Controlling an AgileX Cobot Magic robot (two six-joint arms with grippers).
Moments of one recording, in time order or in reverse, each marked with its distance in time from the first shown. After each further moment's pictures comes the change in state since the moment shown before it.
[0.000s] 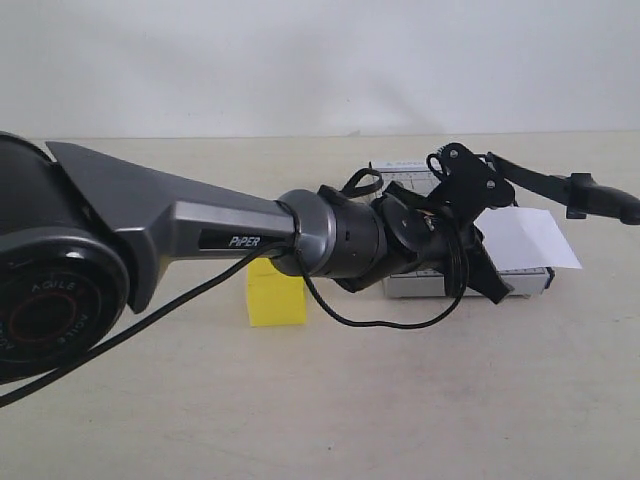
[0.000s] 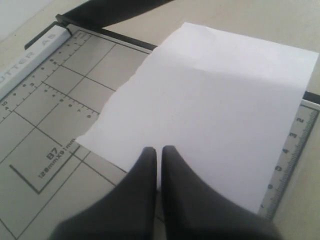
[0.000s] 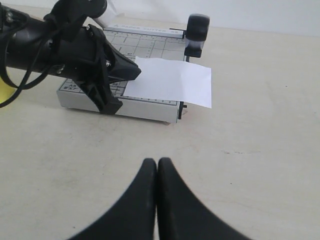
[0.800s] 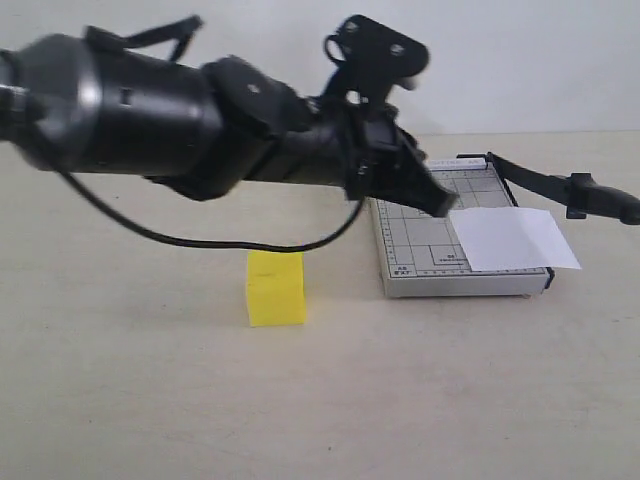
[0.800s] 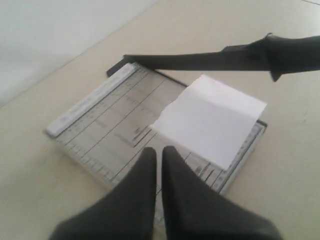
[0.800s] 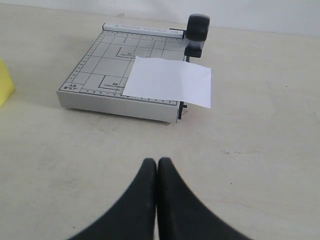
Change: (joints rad) left arm 0.102 -0.559 0.439 -0.048 0.132 -0.068; right arm 0.000 0.000 0.000 0.000 0.000 0.002
